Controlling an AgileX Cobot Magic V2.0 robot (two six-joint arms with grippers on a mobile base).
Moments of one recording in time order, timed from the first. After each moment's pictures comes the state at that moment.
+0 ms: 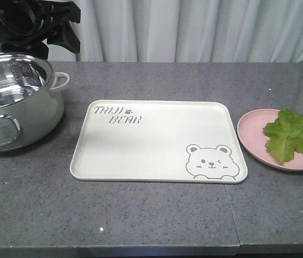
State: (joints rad) left arm -0.27 1.70 -1.99 -0.18 1.27 -0.21; right arm -0.31 1.15 -1.07 0.13 0.68 -0.03
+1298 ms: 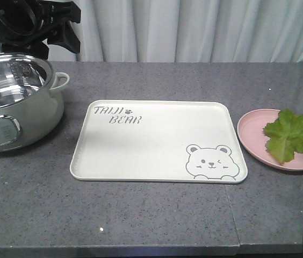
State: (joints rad) left arm -0.27 1.70 -1.99 -0.18 1.27 -0.21; right arm -0.43 1.67 -1.08 0.44 0.64 -0.25
